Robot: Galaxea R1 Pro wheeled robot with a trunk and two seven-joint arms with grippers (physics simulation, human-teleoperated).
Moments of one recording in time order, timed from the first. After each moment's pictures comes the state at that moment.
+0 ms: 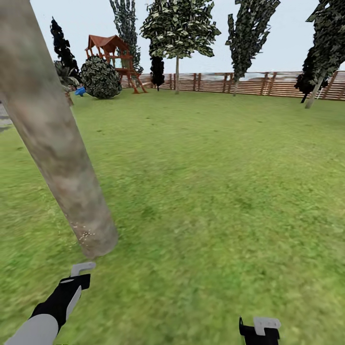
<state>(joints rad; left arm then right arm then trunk) -0.61 0.12 0.33 -0.45 -0.20 0.23 0.12 -0.42 -0.04 -0.41 -0.06 0.51 -0.58 -0.28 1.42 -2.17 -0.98</state>
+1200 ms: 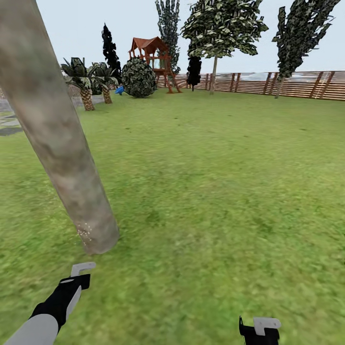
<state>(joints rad) -0.61 0.12 0.33 -0.45 -0.20 0.23 0.12 -0.42 -0.04 -0.41 -0.06 0.51 -0.58 -0.28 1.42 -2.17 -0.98</state>
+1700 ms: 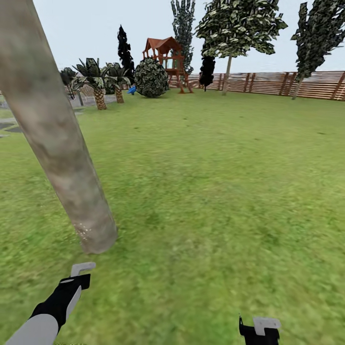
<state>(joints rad) -0.61 0.12 0.33 -0.45 -0.20 0.23 0.12 -0.42 -0.04 -0.41 -0.06 0.51 -0.58 -0.28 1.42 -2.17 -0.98</state>
